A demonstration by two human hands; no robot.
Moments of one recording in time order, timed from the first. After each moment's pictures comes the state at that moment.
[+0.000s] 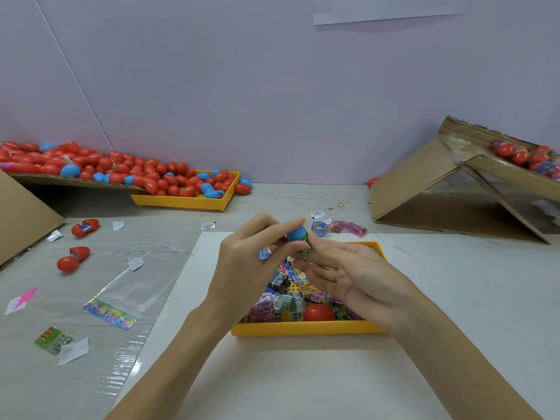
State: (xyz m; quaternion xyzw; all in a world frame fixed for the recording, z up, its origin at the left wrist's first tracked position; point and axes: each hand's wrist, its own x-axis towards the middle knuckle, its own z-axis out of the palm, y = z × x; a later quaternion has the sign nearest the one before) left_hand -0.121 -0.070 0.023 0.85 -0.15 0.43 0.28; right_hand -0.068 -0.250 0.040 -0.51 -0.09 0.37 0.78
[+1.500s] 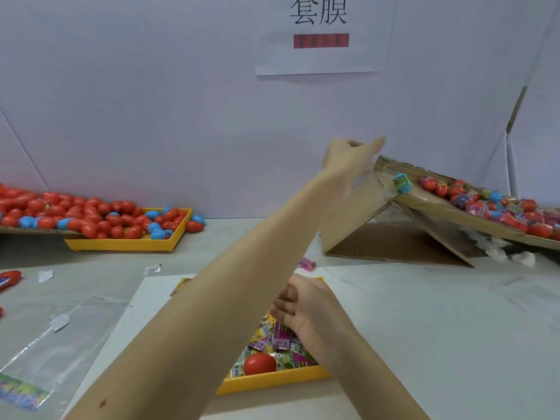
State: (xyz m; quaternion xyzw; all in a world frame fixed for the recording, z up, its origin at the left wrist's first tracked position) left_hand 0.071 -0.242 0.174 0.72 0.02 0.10 0.69; right_hand -0.042 -0.253 0.024 -0.54 0.03 0.26 0.80
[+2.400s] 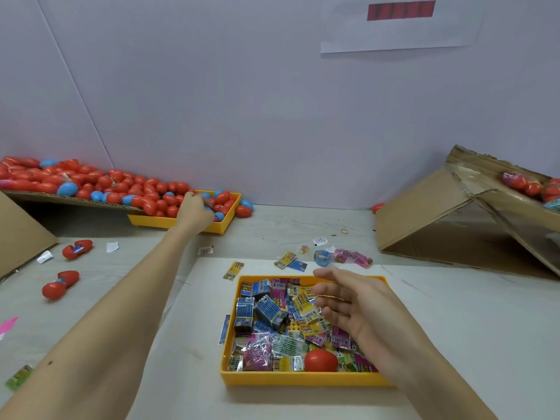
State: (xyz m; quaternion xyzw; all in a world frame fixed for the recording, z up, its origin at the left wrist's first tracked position) left_hand 0.042 0.127 0.013 0.90 0.28 0.20 0.25; right_hand -0.044 -0.248 0.018 -0.56 -0.03 0.27 0.78
